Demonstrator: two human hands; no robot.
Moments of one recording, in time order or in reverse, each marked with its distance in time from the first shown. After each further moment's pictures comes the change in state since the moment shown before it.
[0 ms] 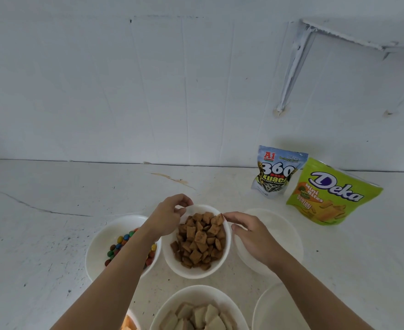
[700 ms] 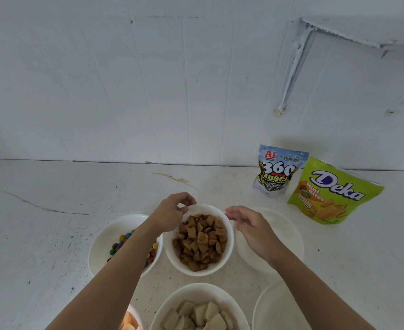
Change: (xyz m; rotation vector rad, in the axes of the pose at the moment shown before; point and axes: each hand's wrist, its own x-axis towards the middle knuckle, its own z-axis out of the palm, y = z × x) left_hand 0.000 0.009 -0.003 0.038 -0.043 -0.003; right_hand 0.001 0.000 -0.004 0.038 0.059 0.015
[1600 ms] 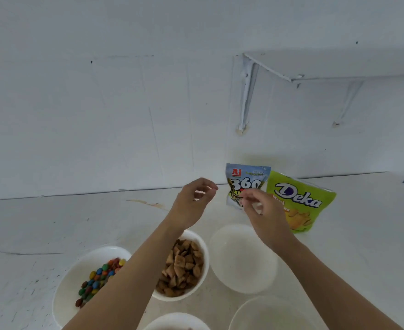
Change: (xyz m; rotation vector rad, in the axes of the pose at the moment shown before) left_hand 0.026 0.126 0.051 -0.236 0.111 0.290; right_hand -0.002 -0.031 -0.086 -0.196 0.485 -0.290
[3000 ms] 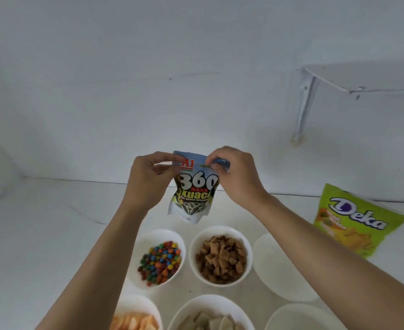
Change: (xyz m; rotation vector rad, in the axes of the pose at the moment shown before) left_hand -0.103 0.081 -0.151 0.096 0.537 0.094; right_hand 0.043 -0.155 0.075 0.151 -0.176 -0.465
